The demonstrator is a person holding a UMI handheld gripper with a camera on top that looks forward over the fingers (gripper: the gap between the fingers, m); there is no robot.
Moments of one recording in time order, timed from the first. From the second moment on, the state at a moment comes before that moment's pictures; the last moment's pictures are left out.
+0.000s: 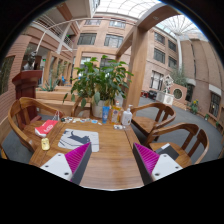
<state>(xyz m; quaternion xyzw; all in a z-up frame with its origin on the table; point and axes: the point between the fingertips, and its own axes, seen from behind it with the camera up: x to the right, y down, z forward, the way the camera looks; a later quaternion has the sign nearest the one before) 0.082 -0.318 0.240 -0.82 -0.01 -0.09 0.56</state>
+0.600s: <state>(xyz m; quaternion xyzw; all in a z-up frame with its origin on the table) -0.108 -0.299 0.036 -0.88 -0.11 0.02 0.46</state>
